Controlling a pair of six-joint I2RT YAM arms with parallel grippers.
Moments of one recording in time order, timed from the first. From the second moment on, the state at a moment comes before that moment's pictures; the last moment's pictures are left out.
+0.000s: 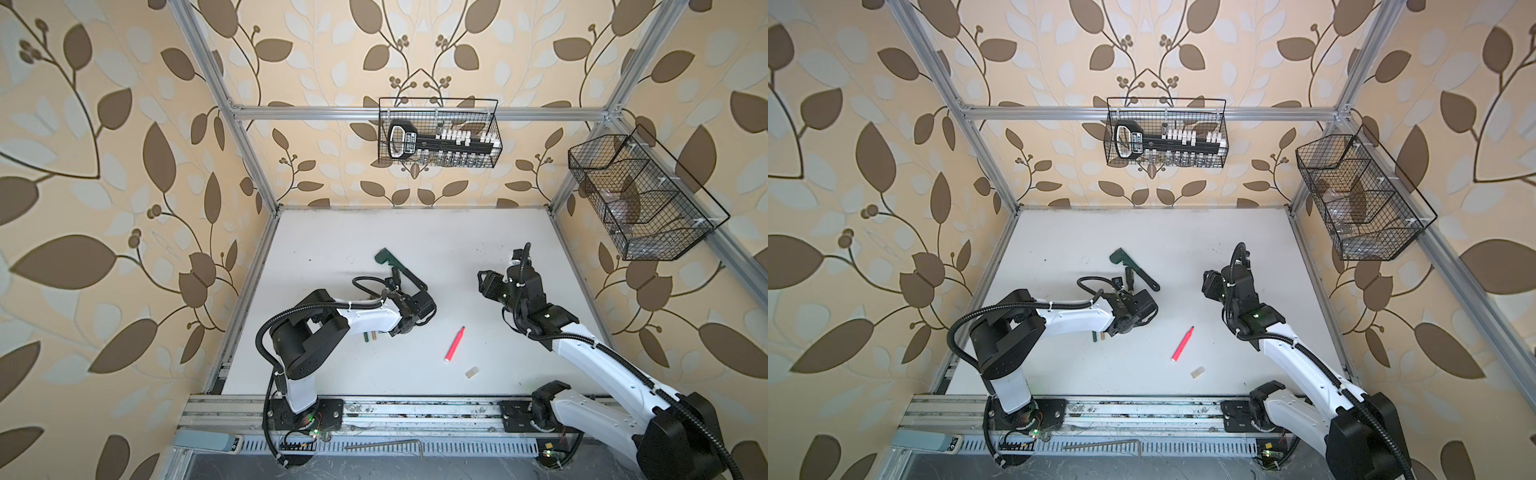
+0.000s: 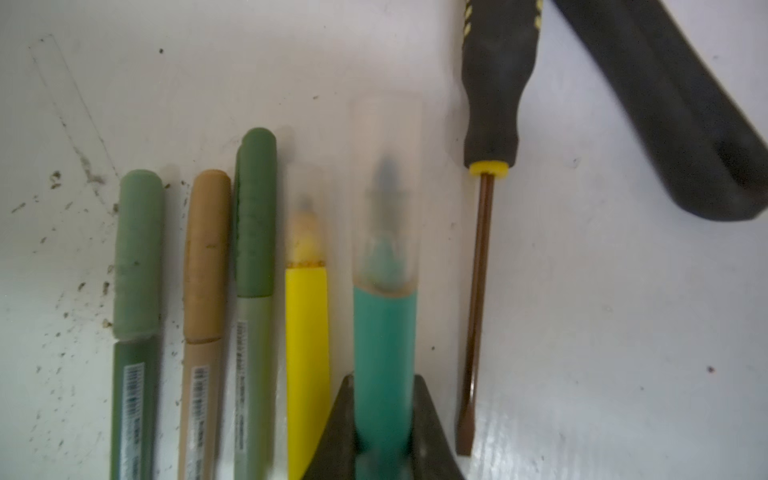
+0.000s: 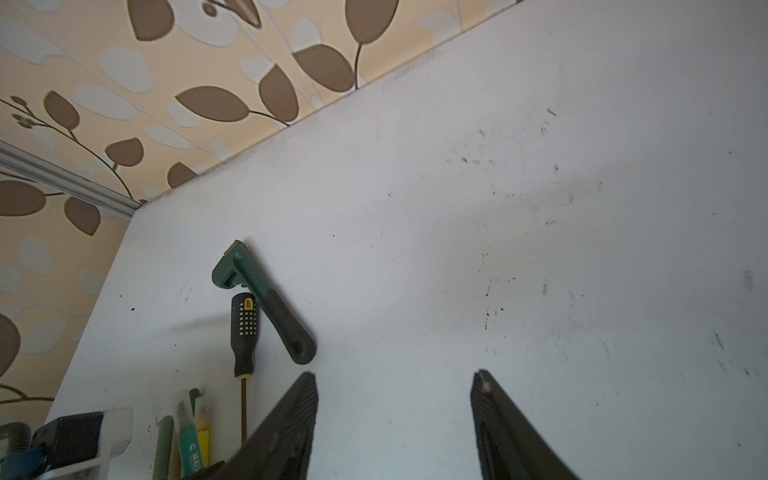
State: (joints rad) left arm -0.91 1.80 1.03 -0.55 -0.50 -1.13; right arm 0.37 1.04 0.63 -0.15 0.20 0.62
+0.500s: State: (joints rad) left arm -0.90 1.80 1.05 -0.61 -0.50 -1.12; right arm 0.37 1.04 0.64 -0.15 0.20 0.62
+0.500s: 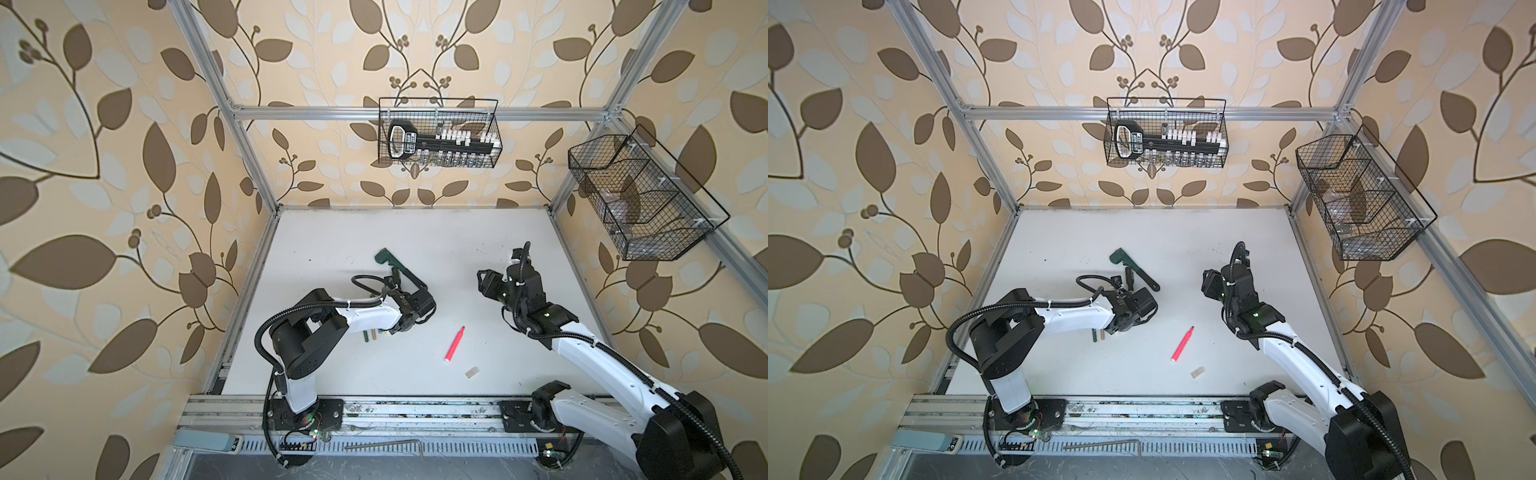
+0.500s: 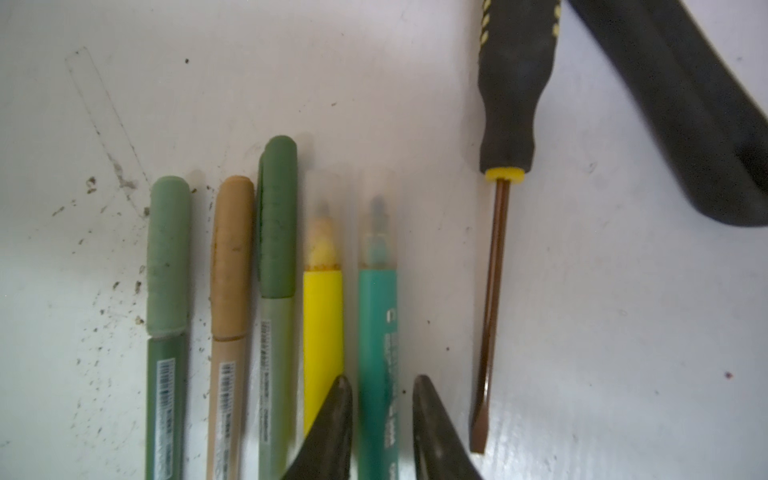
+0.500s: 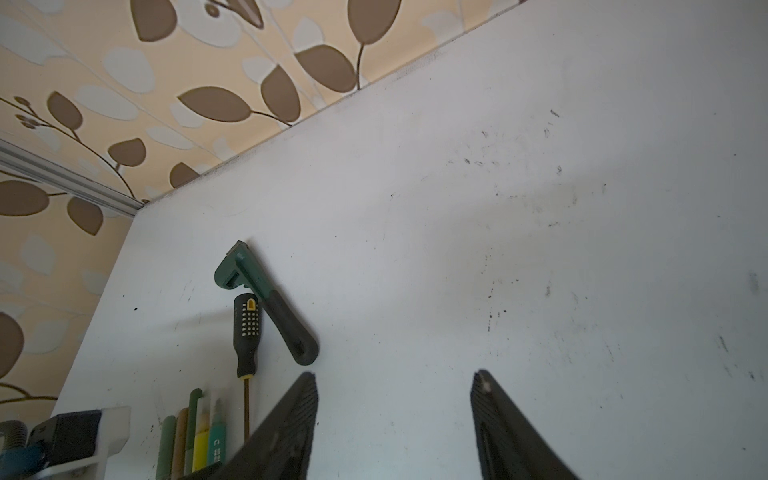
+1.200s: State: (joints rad) left arm -1.05 1.63 1.08 -0.68 -0.61 -1.06; right arm 0.37 1.04 0.64 -0.16 0.19 0.62
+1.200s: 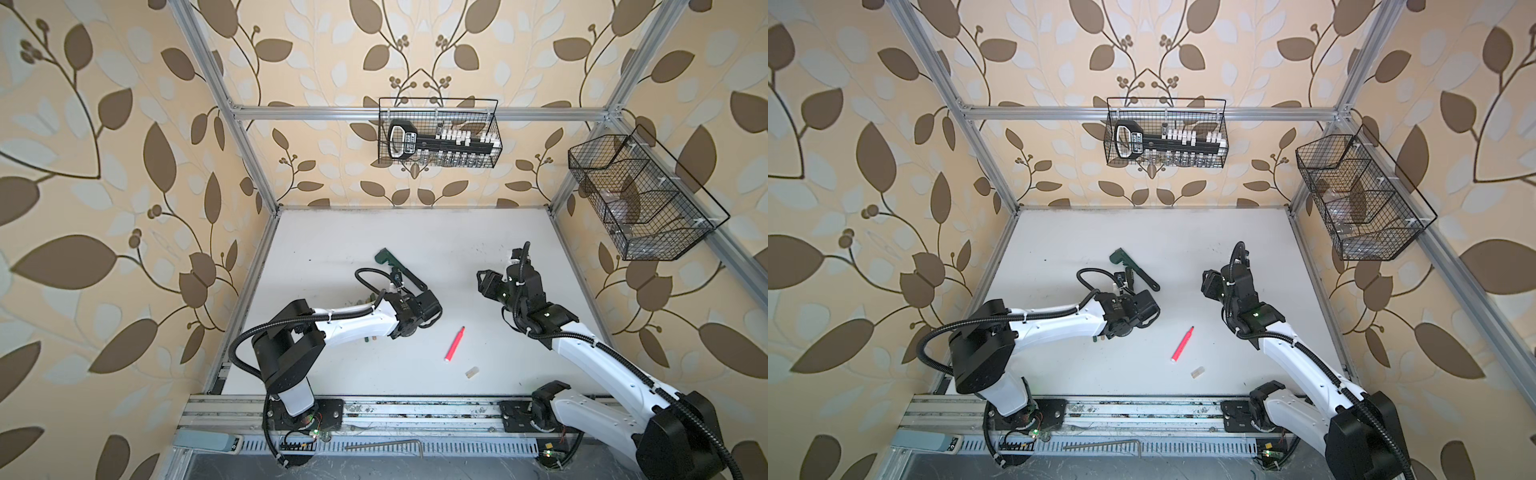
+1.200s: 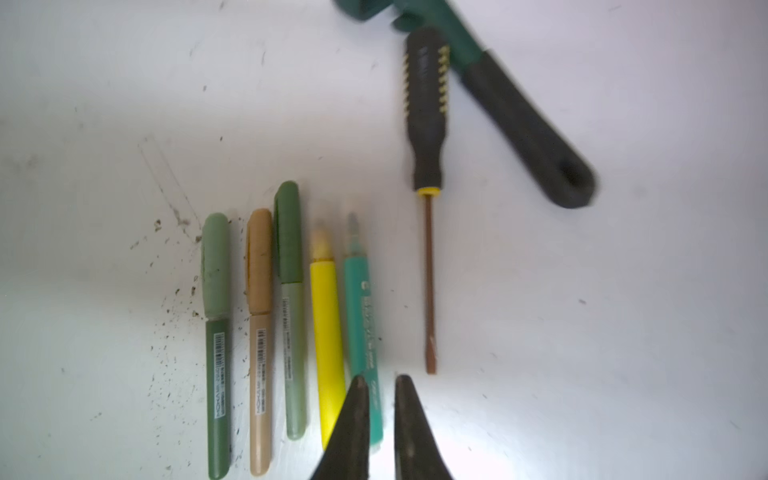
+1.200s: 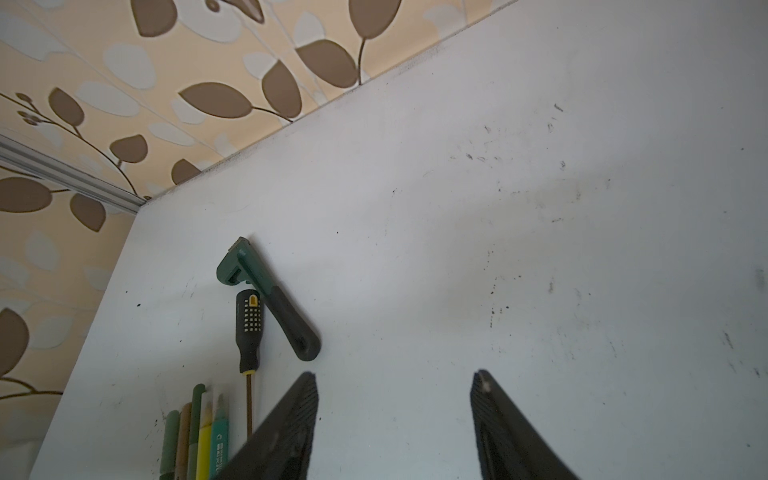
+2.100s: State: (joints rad) left arm -1.40 1.75 1.07 -0.42 -0.38 -0.64; right arm 0.37 1.04 0.64 -0.17 0.19 0.63
